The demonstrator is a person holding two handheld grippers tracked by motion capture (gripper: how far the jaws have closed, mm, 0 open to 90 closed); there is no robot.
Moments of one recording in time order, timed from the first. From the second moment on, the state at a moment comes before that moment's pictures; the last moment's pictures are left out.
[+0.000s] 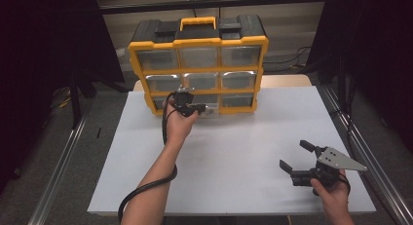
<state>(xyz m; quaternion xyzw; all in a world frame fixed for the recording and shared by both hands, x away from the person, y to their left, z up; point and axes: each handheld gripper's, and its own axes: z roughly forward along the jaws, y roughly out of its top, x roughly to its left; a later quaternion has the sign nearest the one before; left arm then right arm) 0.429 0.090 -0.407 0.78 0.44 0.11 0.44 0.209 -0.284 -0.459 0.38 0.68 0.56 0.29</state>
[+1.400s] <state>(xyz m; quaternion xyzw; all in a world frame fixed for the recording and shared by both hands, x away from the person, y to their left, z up) 0.442 0.079 -0.407 0.77 0.45 0.15 0.43 0.209 -0.284 -0.459 0.38 0.68 0.56 0.29</state>
